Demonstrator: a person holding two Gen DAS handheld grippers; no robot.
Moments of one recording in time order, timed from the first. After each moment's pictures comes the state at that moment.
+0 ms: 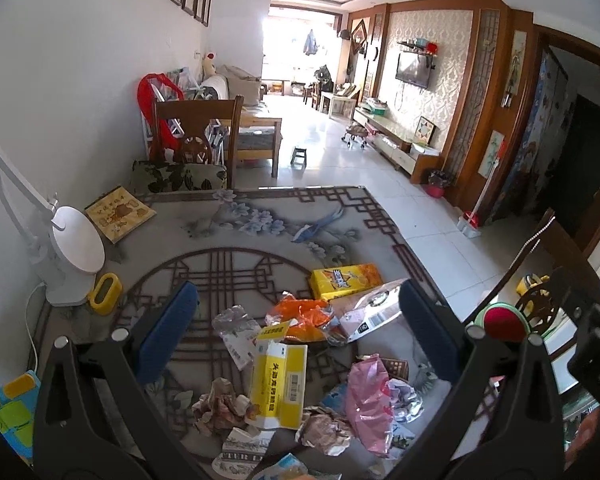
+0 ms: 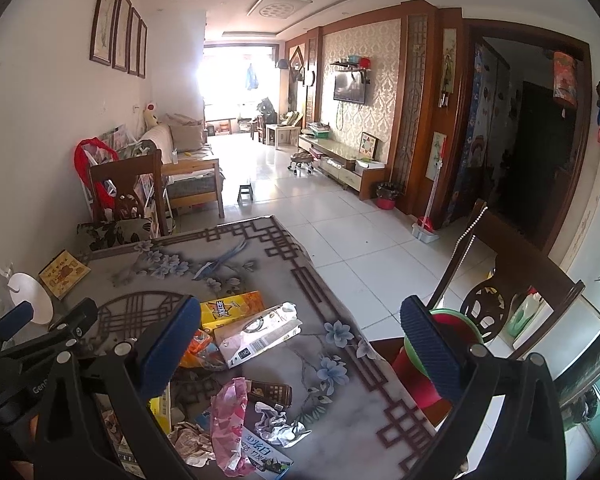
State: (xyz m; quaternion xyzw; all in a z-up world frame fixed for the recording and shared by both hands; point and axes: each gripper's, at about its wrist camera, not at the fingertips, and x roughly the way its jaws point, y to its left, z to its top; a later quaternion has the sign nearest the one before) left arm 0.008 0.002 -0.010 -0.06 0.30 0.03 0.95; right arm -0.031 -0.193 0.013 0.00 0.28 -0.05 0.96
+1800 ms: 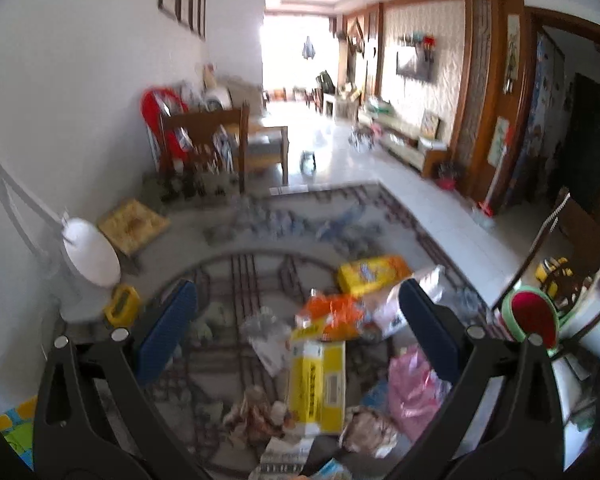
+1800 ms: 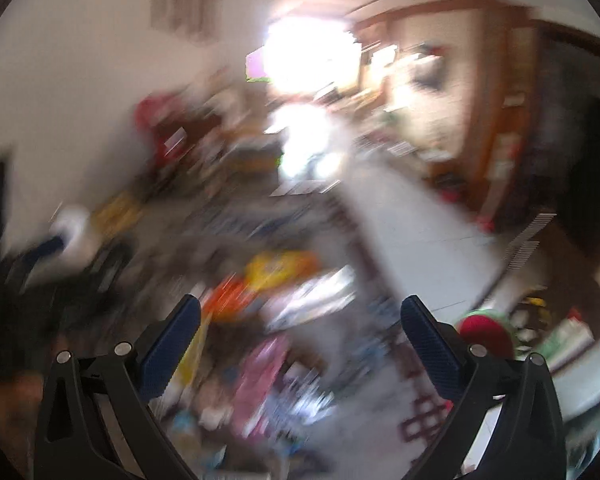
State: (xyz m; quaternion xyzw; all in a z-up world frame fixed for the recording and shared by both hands) left arm 0.011 0.026 -0.039 -0.02 0.31 0.04 0.95; right arm -0.039 -0.165 -0.042 -0.08 0.38 0.17 0.91
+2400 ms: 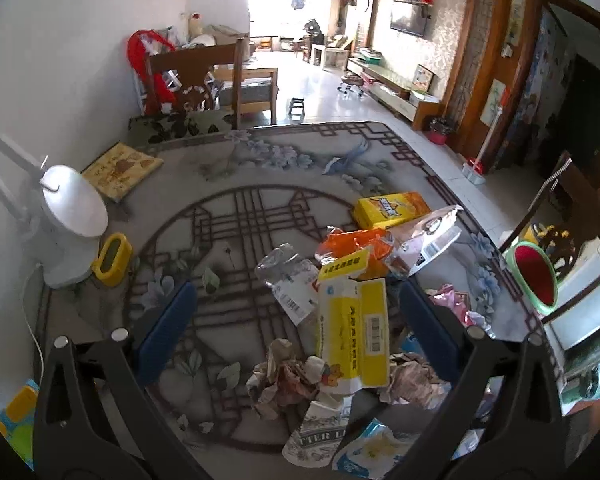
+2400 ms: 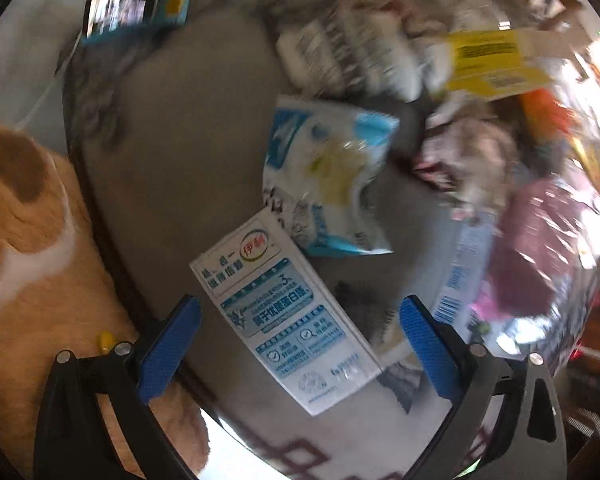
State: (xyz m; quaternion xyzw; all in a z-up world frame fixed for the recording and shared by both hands) left arm 0.019 0.077 -0.097 -0.04 0.39 0.01 0.92; right arm -0.111 -0.070 -0.254 -0.41 0.56 0.44 0.57
